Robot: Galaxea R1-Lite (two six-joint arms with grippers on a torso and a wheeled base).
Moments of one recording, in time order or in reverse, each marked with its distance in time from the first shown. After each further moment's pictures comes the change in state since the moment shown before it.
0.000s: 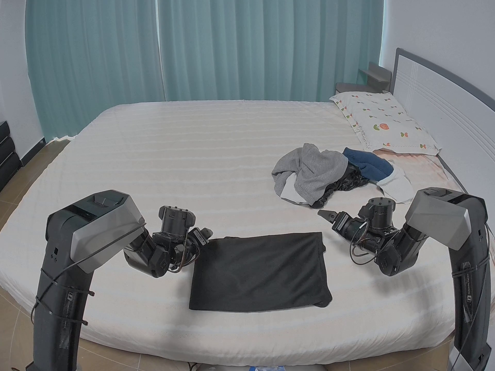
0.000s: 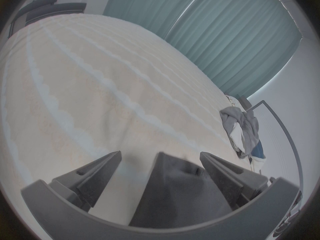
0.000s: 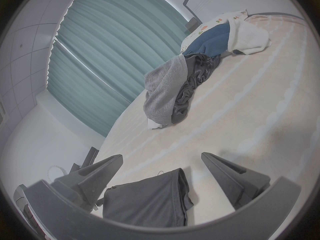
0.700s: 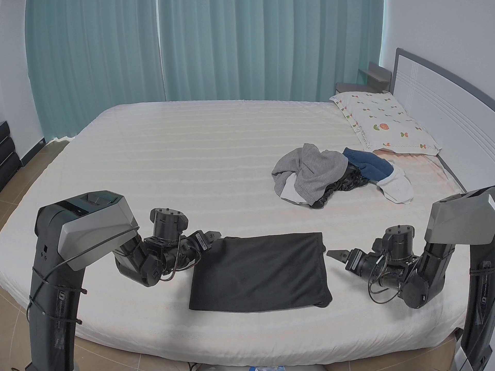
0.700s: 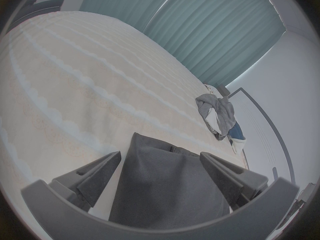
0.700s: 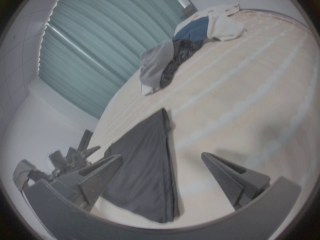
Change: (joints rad) left arm -0.002 -0.073 0.174 -0.194 -0.178 0.097; right arm 0.042 -0.189 0.518 -0.140 0.015 -0.038
